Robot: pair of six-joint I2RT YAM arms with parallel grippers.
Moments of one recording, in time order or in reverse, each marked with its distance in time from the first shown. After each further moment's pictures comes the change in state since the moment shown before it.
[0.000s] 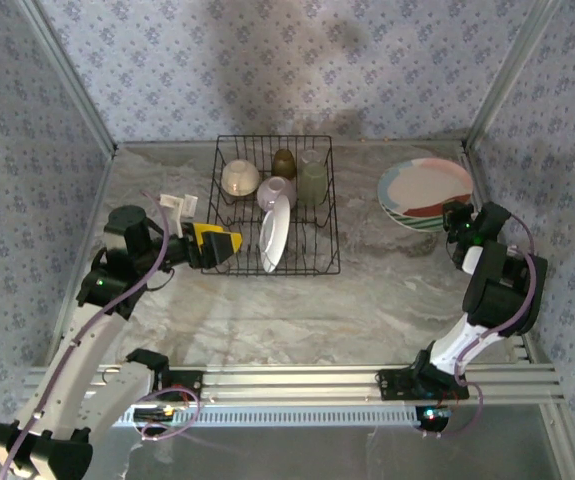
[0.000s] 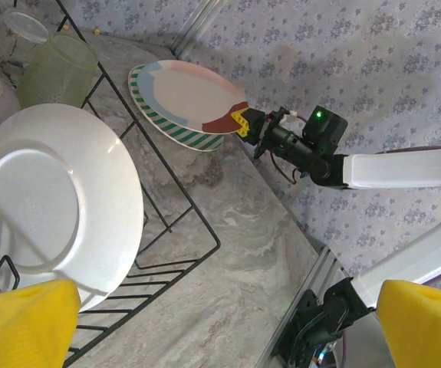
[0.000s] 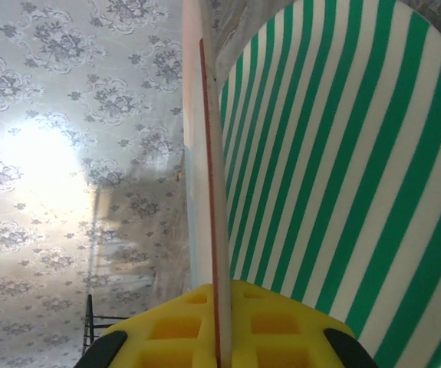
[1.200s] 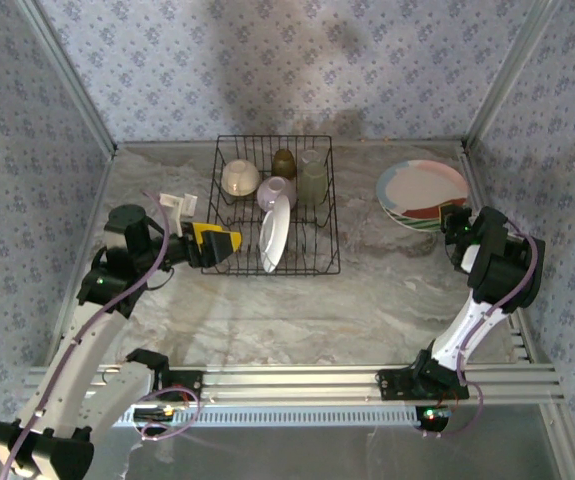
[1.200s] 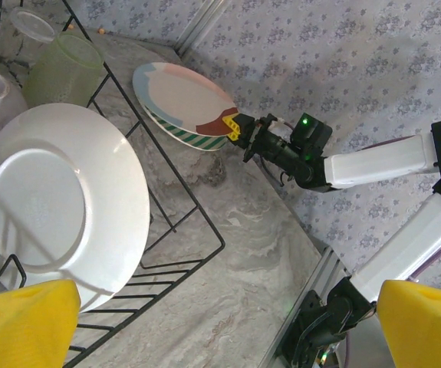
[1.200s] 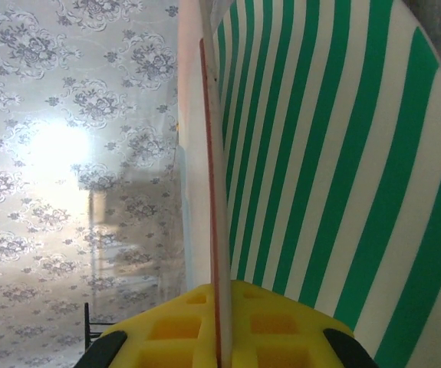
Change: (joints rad) left arm 0.011 0.008 0.000 -0.003 0.004 0.007; right arm -0.023 0.197 0.036 0.160 -0.074 0.065
